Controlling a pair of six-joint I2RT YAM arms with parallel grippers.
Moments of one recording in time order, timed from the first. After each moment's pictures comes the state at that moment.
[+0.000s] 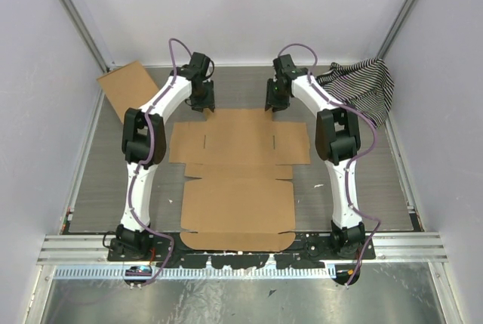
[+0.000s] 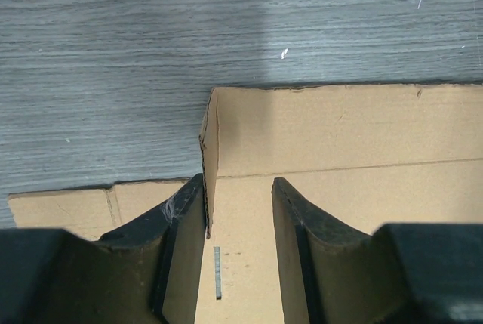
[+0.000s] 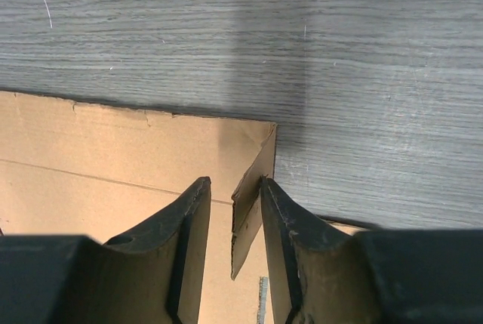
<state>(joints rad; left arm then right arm) -0.35 2.31 2.05 -0.83 0.00 -0.37 0.30 2.32 1.99 -0.73 -0.11 0.36</state>
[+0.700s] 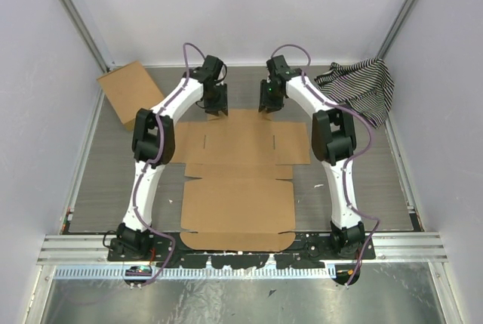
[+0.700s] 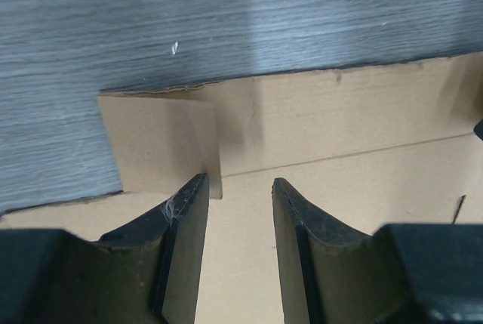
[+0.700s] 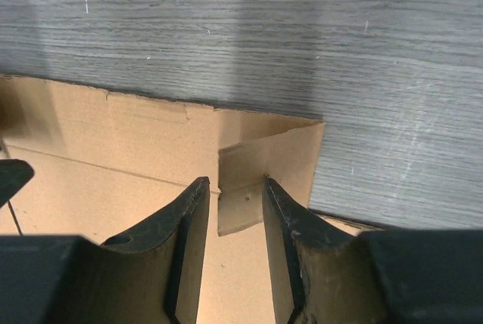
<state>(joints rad) -0.41 2.38 2.14 -0.84 0.08 -0.41 0.34 2.33 2.02 -0.73 -0.12 0.37</state>
